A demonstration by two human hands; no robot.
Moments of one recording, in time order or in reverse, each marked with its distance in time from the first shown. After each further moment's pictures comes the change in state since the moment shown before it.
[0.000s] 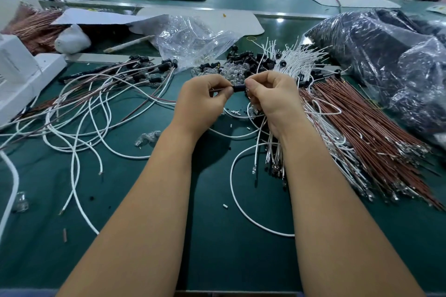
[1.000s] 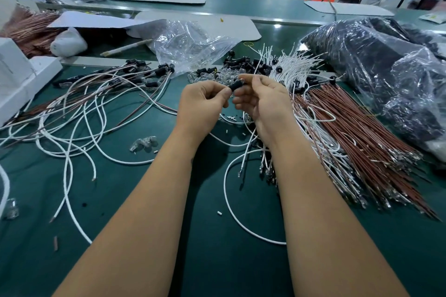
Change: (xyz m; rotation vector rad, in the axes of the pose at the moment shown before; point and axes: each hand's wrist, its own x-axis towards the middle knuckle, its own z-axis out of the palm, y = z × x) left_hand -0.003 0.014 0.009 -0.252 0.041 -0.223; right_hand -0.004 -0.004 0.005 0.389 -0.088 0.095
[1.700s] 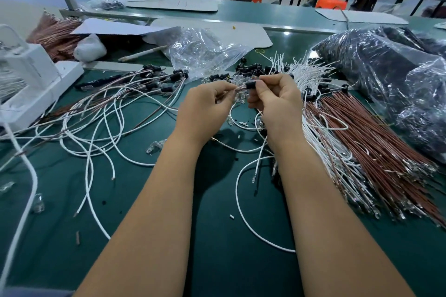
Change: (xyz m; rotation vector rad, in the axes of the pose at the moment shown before) left_hand 0.004 0.000 -0.023 0.280 -0.006 0.176; right_hand -0.004 0.001 0.011 -0.189 0.132 -0.262
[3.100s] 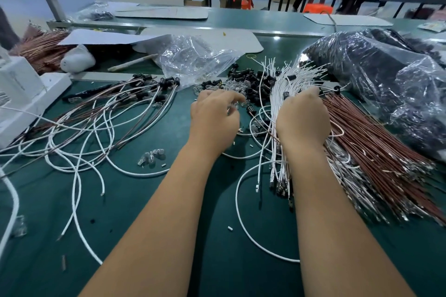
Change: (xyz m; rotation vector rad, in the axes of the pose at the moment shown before) left_hand 0.002 0.004 0.031 0.218 -0.003 0.043; right_hand 0.014 0.002 -0.035 -1.148 0.366 0.011
